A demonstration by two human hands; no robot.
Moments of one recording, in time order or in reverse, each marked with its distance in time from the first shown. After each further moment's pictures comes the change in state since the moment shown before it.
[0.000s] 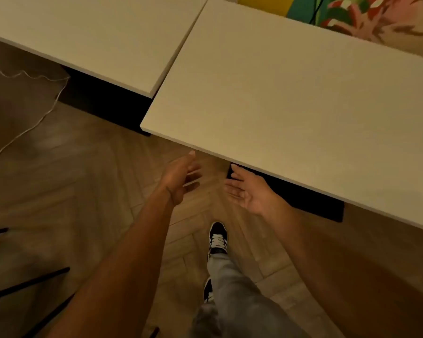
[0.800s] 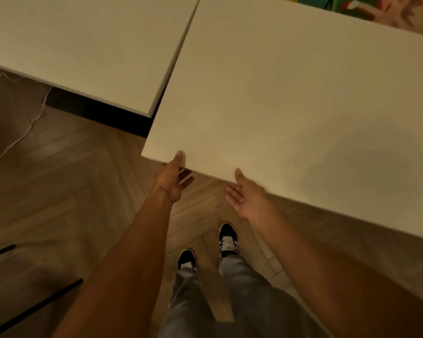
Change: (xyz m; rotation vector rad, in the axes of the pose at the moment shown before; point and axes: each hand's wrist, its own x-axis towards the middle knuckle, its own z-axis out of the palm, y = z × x) left_hand 0.095 0.067 -0.023 -0.229 0.128 -0.152; right_hand 0.065 -0.044 0.062 0.368 0.198 0.103
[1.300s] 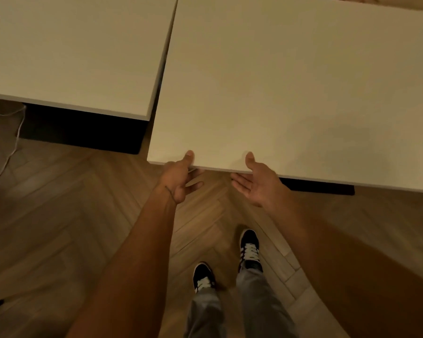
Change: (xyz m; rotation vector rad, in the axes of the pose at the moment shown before) left_hand 0.027 0.017 -0.026 0.275 -0.193 0.006; right_hand 0.009 0.020 0.031 0.147 0.051 -0.144
